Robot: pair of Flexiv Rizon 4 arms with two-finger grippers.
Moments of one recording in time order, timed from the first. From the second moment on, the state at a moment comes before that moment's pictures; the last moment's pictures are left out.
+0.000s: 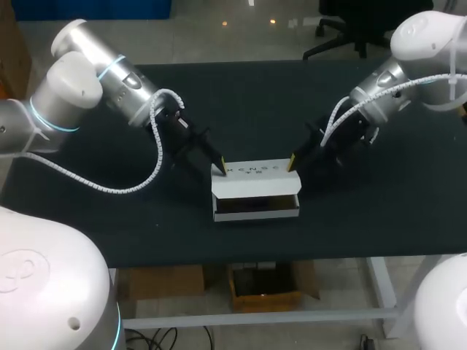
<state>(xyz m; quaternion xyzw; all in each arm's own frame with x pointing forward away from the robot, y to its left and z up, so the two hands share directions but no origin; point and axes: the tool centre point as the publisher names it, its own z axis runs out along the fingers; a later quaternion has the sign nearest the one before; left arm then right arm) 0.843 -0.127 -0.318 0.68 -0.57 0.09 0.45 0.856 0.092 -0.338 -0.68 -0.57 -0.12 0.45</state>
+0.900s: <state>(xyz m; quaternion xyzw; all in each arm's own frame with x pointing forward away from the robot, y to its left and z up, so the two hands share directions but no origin) 0.848 -0.127 -0.313 0.68 -0.55 0.08 0.47 0.858 0.091 -0.335 -0.68 -0.56 -0.12 0.46</state>
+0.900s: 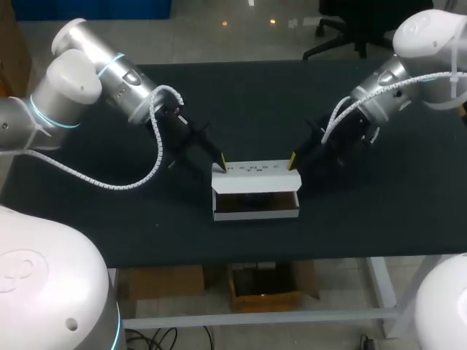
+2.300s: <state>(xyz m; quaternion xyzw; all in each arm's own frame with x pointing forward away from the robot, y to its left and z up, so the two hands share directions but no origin) 0.866 -0.122 -0.306 0.70 -0.52 0.07 0.49 0.870 0.094 -0.328 -0.68 -0.55 -0.11 0.48</state>
